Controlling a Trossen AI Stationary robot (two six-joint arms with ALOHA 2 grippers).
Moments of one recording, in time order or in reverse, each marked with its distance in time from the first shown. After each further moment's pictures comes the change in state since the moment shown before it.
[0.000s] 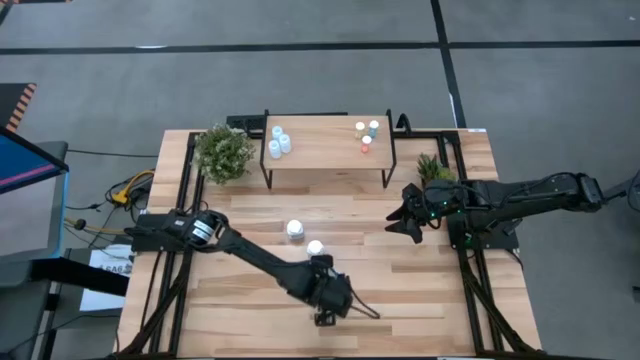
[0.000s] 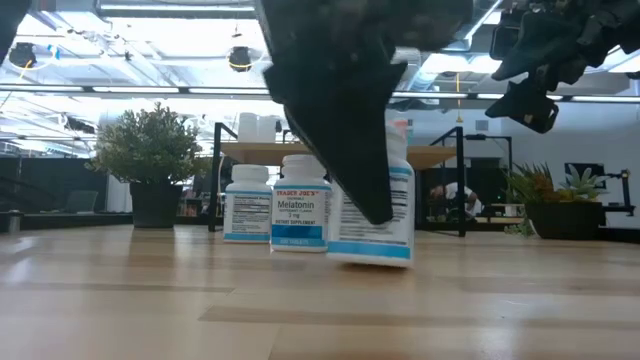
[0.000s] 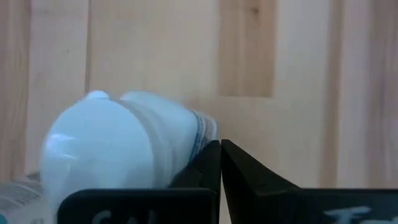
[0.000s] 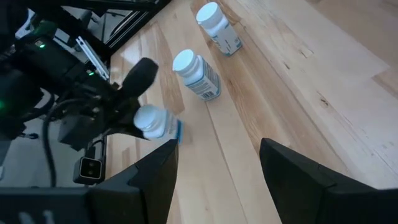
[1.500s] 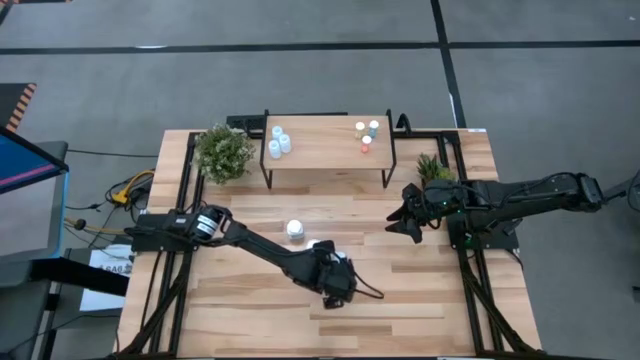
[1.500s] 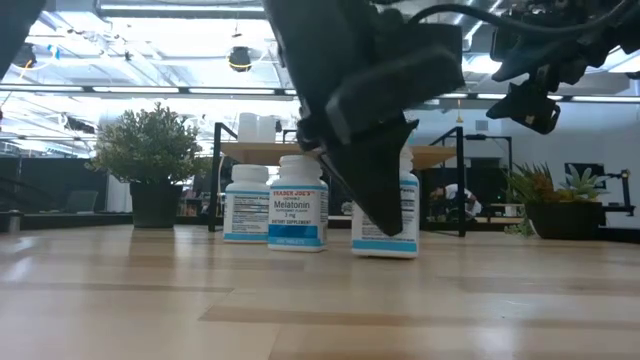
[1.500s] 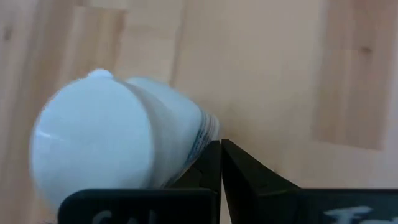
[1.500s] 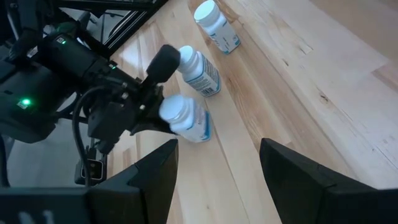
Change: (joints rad) left arm 0.064 0.006 -0.052 0.072 -0.132 -0.022; right arm 0.000 0.000 0.000 -0.005 0.000 0.017
